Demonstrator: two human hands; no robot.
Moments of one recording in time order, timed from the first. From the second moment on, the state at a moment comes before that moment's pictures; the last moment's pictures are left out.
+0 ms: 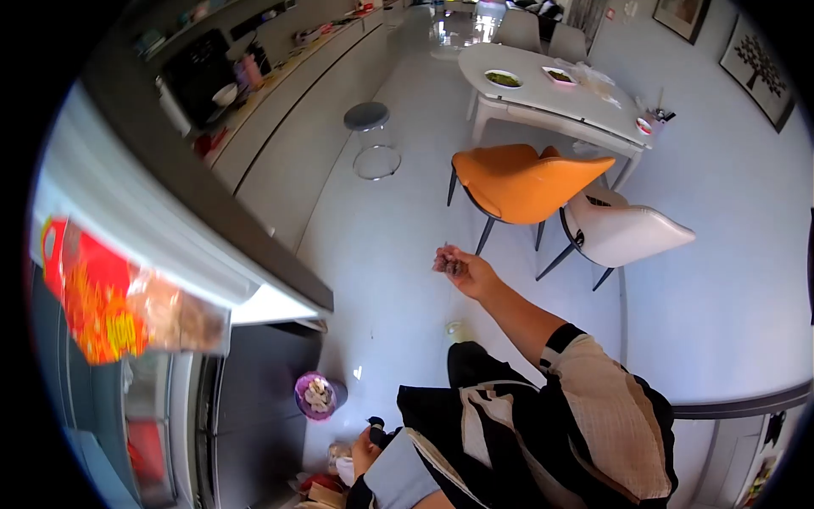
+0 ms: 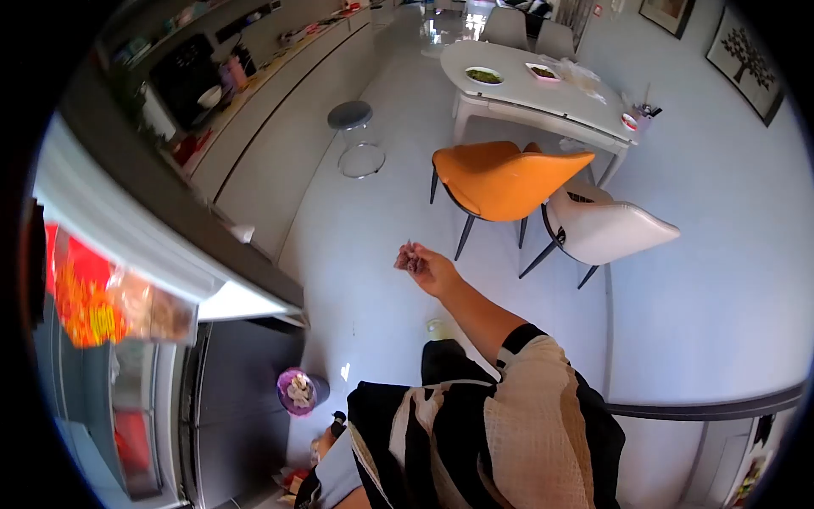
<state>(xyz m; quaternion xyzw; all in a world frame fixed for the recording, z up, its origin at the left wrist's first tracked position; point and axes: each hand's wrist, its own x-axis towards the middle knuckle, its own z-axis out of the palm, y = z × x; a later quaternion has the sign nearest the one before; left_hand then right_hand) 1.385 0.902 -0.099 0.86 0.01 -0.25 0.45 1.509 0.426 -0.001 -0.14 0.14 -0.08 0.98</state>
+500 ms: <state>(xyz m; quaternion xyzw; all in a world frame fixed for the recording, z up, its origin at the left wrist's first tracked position) 1.646 0.531 -0.020 0.74 -0.13 -0.30 0.59 1.557 0.074 0.090 -0.09 0.30 -0.33 0.89</state>
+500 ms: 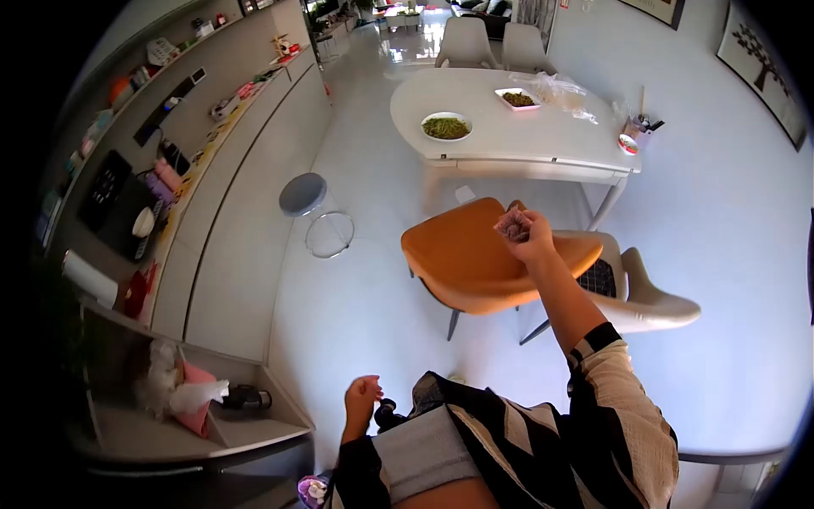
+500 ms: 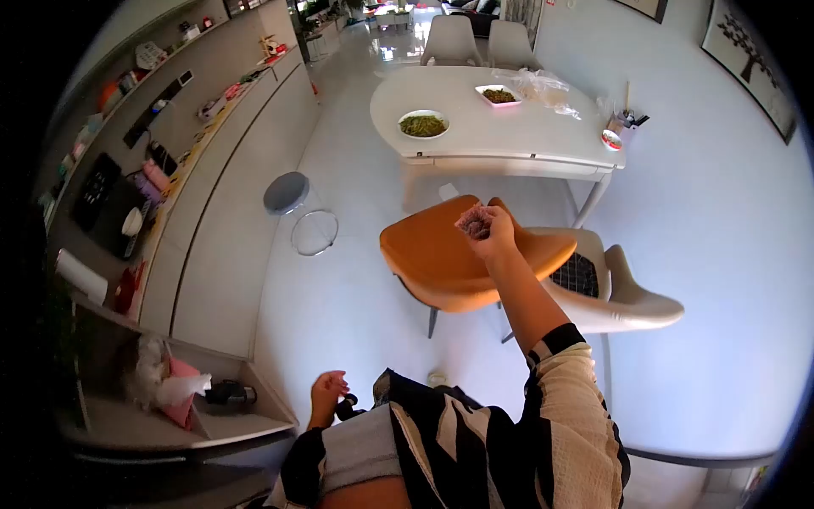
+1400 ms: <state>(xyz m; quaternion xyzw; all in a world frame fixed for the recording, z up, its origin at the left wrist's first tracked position) 2.096 0.152 -0.062 0.72 -0.29 -0.50 0.38 1.762 0.044 -0.185 -0.37 0.55 -0.19 0.73</state>
